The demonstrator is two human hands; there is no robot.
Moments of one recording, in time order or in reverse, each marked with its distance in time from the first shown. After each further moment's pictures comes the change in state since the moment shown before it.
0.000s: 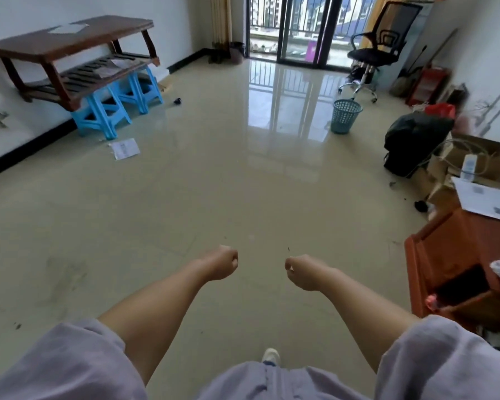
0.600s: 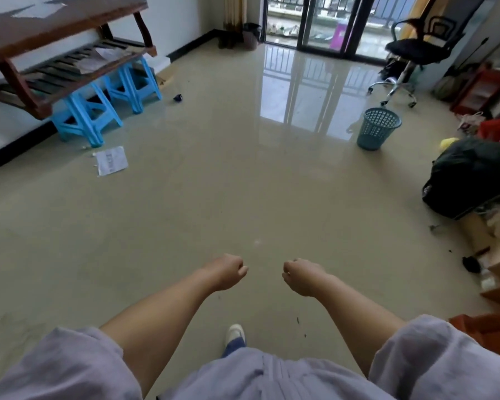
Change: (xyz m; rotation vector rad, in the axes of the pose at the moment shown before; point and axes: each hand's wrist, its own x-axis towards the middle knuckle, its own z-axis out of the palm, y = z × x) left_hand 0.403 -0.040 -0.188 0.005 -0.118 -0.061; right_hand 0.410 0.076 -0.224 -0.047 -0.103 -0.033
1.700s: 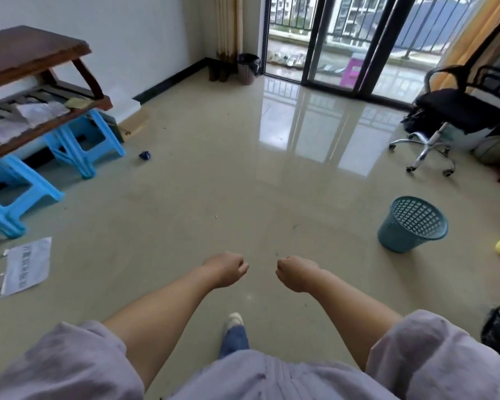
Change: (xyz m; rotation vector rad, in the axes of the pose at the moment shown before) left_hand 0.741 0.017 -0.494 -0.005 0.032 -0.010; right_hand 0.666 0.252 -0.550 -0.007 -0.035 -0.048
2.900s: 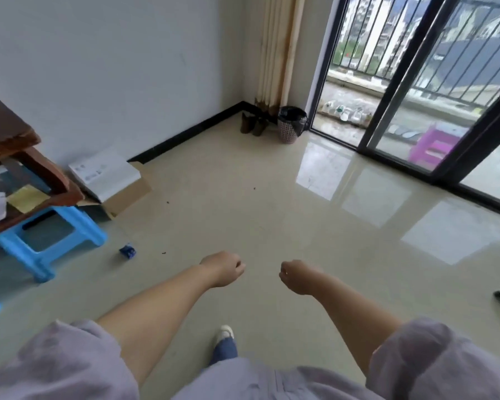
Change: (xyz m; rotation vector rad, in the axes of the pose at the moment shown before) left_hand 0.714 -0.209 -0.552 -0.093 0.083 -0.169; right_hand 0.731 0.075 -0.627 -0.211 0.068 -0.186
